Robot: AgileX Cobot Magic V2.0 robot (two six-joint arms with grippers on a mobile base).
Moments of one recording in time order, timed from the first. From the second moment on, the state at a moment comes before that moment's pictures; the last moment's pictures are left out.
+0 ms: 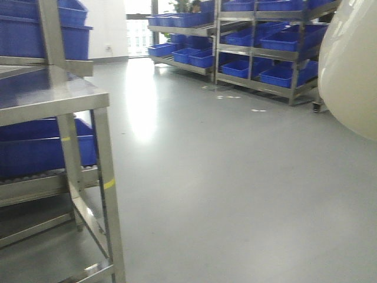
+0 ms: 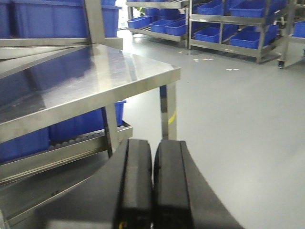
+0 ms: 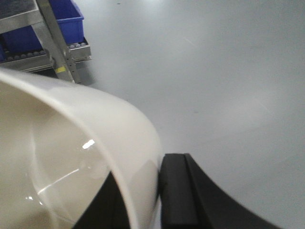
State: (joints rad) left arm -0.09 -0.01 0.01 0.00 0.16 0.04; right arm 0.17 0.58 -0.57 0.06 0.51 0.07
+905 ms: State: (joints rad) left arm -0.09 -0.01 0.01 0.00 0.16 0.04; right arm 0.17 0.57 -0.57 0.06 0.51 0.07
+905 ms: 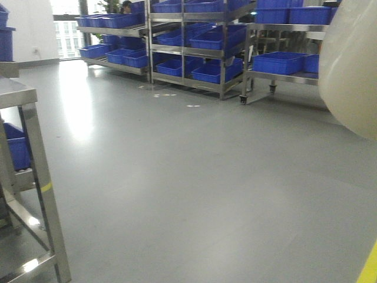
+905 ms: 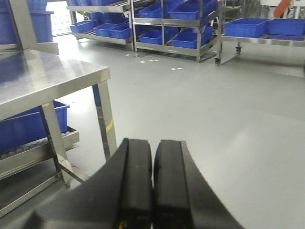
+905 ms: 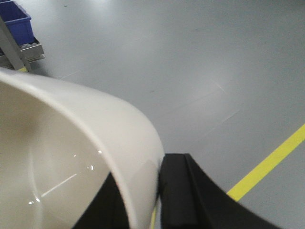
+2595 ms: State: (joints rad) left arm -0.09 -0.01 0.01 0.00 0.16 0.04; right arm 0.17 0.57 -0.57 0.06 0.51 0.07
